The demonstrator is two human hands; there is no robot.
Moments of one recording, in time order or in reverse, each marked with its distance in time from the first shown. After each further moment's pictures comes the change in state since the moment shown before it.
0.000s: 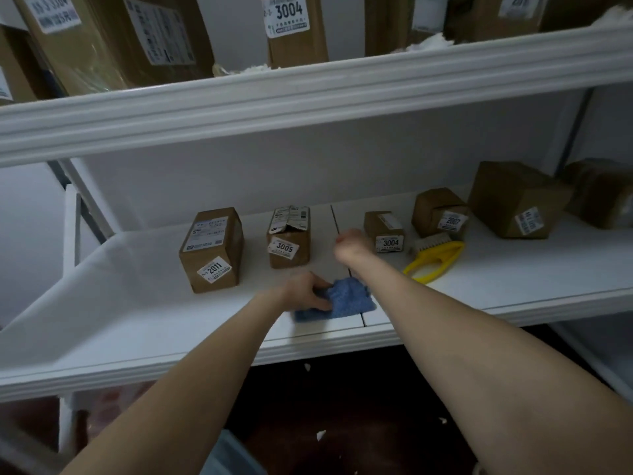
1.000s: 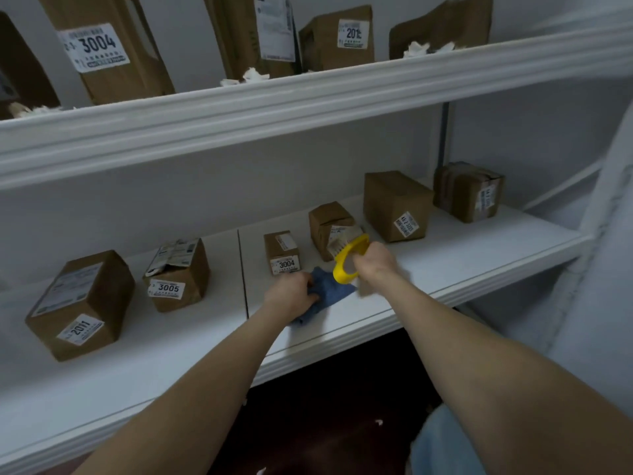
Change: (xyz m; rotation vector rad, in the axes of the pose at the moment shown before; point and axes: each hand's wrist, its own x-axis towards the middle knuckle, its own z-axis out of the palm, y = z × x) left_hand 0.098 0.151 0.048 0.316 0.221 0.052; right_hand -0.007 0.182 -0.127 0.210 0.287 0.296
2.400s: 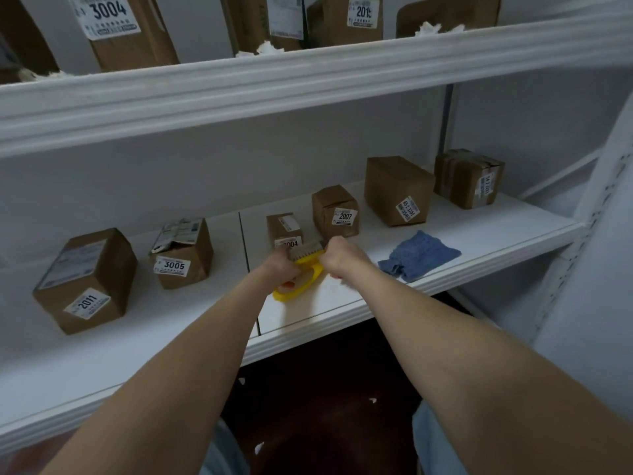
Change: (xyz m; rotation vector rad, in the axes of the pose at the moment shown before) left_hand -0.004 -0.020 -0.011 -0.649 -0.073 -0.301; right_hand -0.049 -0.036 0.028 -0.283 -0.258 -0.138
